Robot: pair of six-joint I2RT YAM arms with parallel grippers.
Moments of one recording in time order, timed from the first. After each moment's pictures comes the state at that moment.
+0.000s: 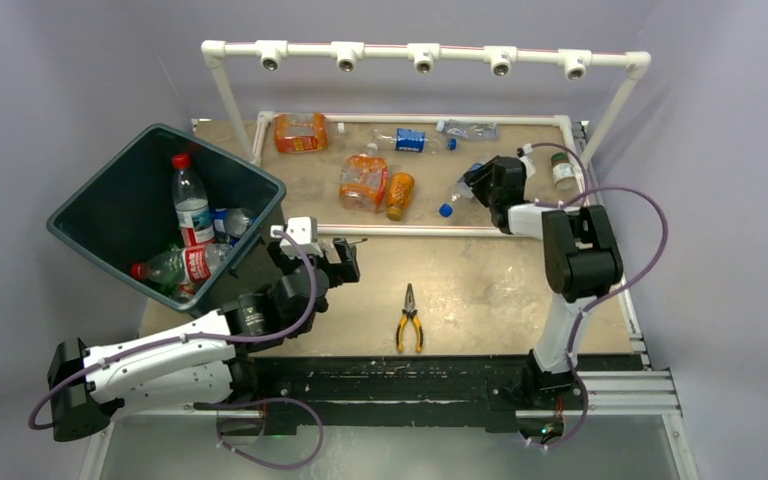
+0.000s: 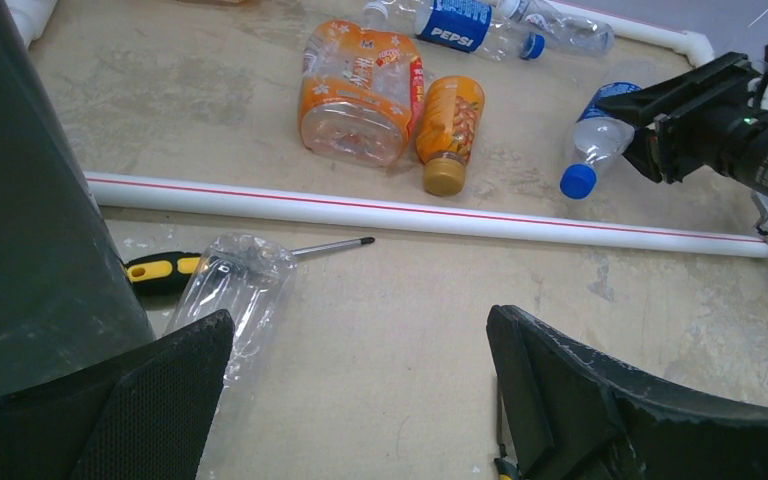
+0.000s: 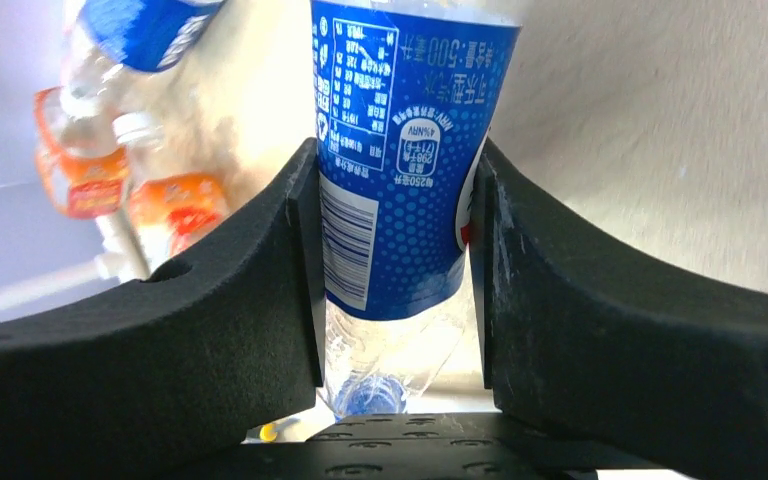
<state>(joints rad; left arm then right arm) -1.11 0.88 0.65 -0.14 -0.95 -0.60 0.14 1.98 1.09 0.41 0.13 0.93</state>
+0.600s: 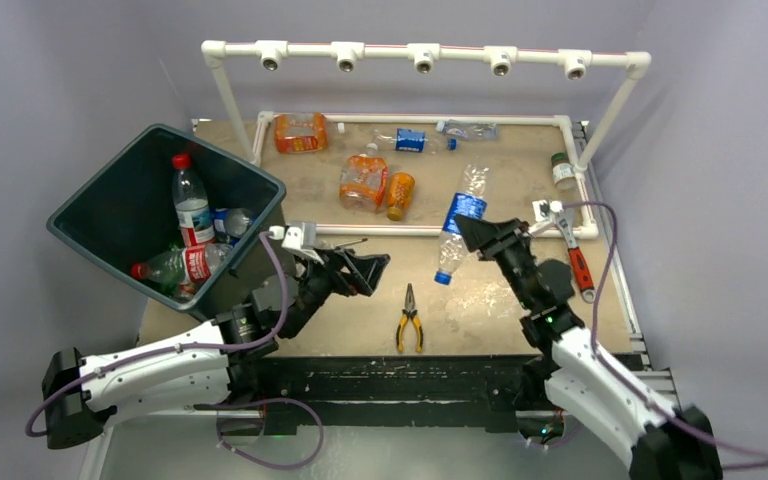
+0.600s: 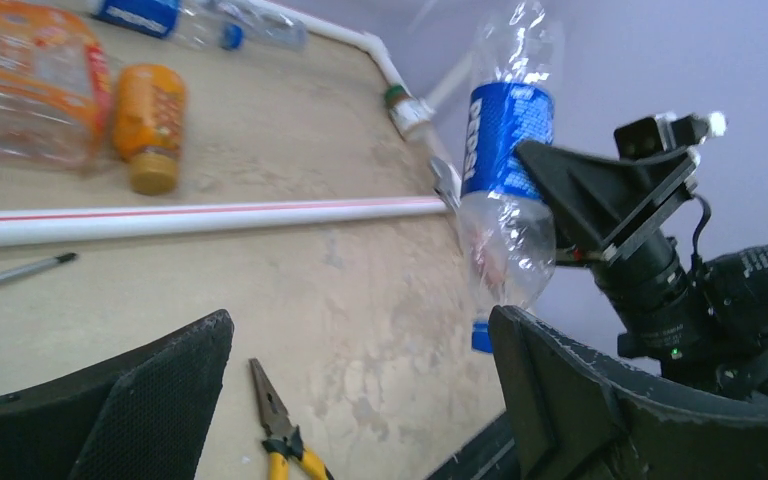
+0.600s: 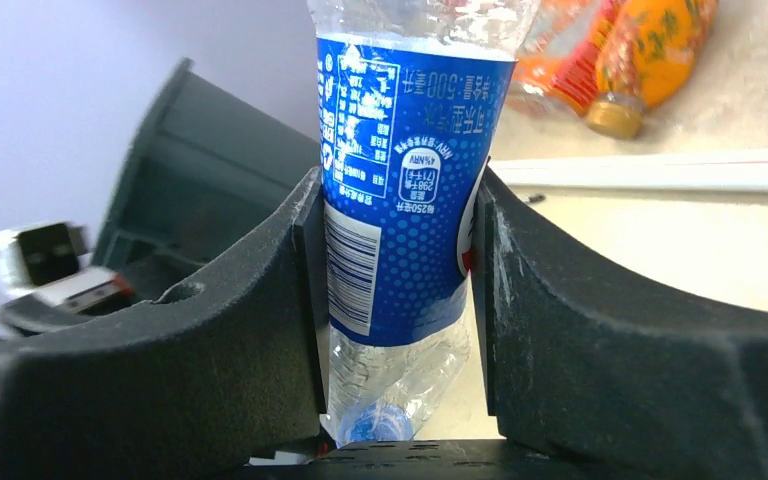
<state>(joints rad) -1.11 0.78 0.56 0.20 -0.58 -0.65 0.43 0.82 0.32 0.66 0.00 0.92</state>
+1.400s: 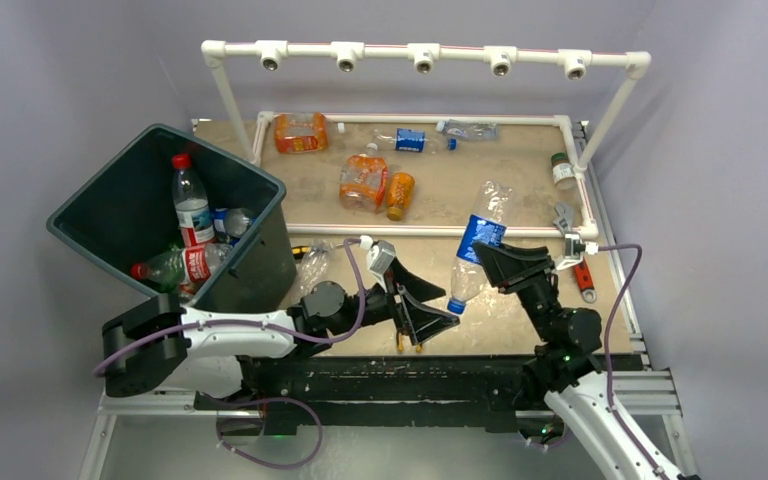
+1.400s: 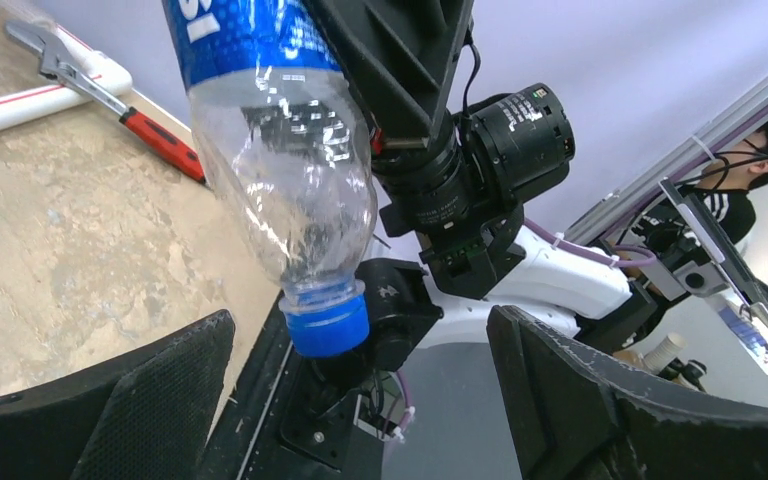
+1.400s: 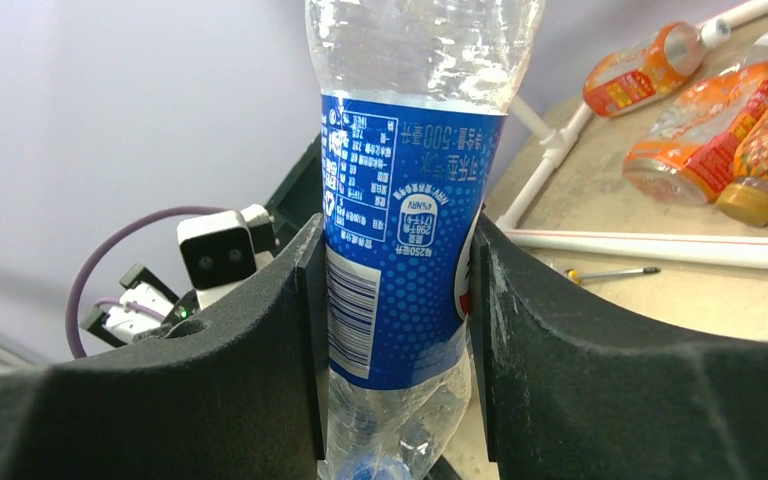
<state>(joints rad) -1.21 1.29 0.52 0.97 0.10 -0.70 0.43 0.26 0.15 0.59 -0.09 1.00</state>
